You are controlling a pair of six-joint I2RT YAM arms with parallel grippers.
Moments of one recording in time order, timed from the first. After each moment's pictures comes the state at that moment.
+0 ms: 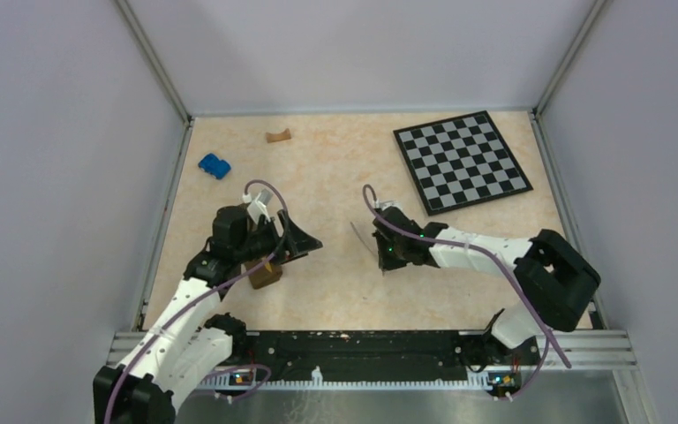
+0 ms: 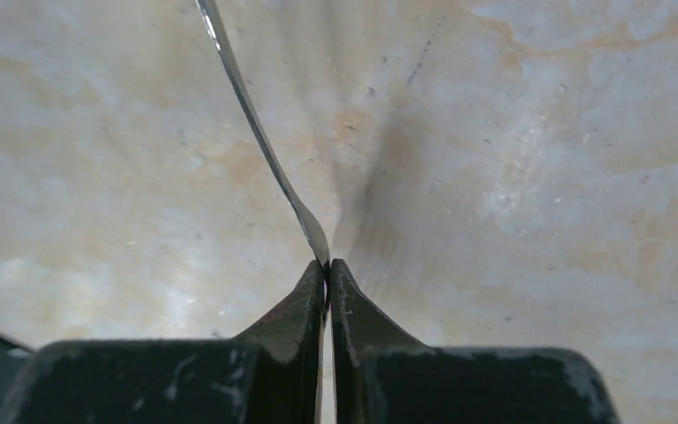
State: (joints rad) left arm -0.27 0.79 0.53 -0.27 0.64 -0.80; right arm 0.90 1.55 0.85 -0.38 0.17 0.54
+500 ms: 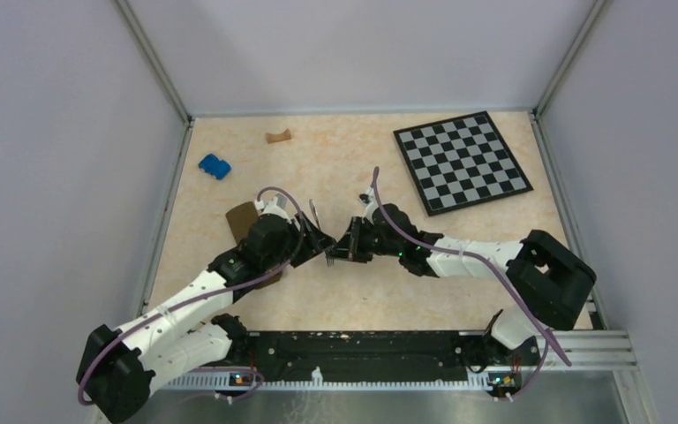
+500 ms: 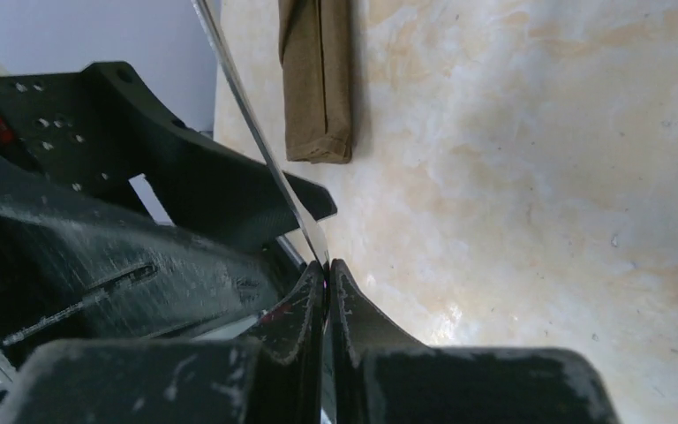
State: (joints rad) left arm -0.65 0.90 0.53 -0.18 0.07 -1.04; right arm 0.90 1.53 0.75 0.32 -0.27 1.01
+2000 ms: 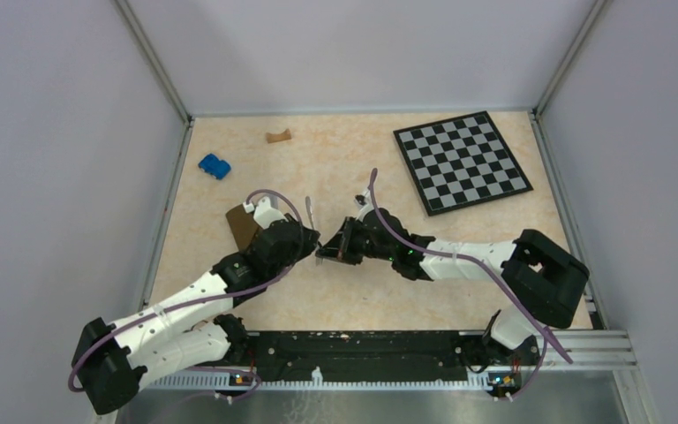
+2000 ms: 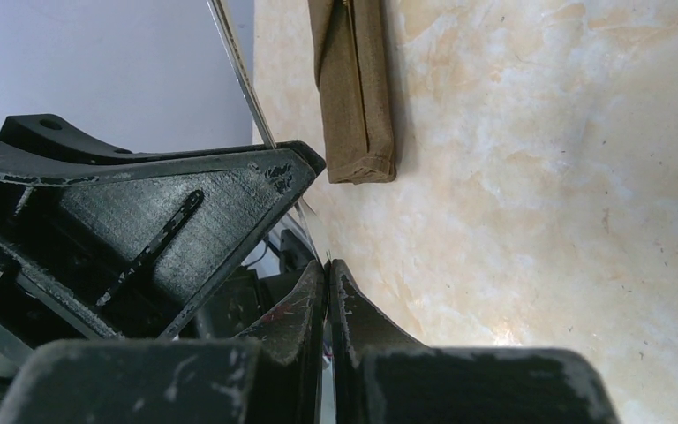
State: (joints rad) left arm -0.82 0.90 0.57 -0.21 -0.42 -1.10; right arm 0.99 1.56 0.78 0.38 -0.15 1.17
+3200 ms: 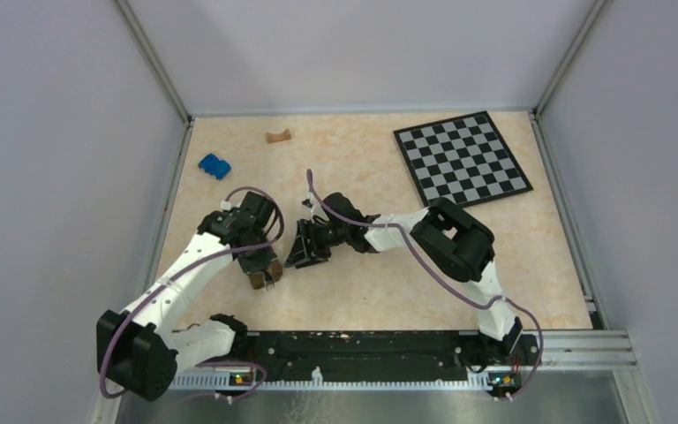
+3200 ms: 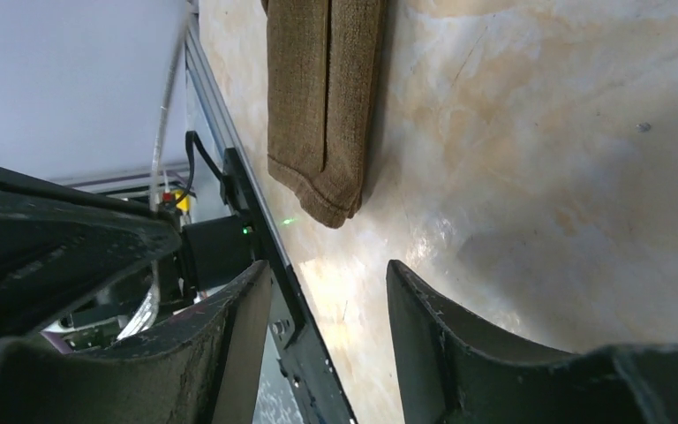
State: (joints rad) left arm -0.41 1.09 0.88 -1.07 -0.18 -0.84; right arm 0.92 2.13 1.23 0.33 -0.66 0.92
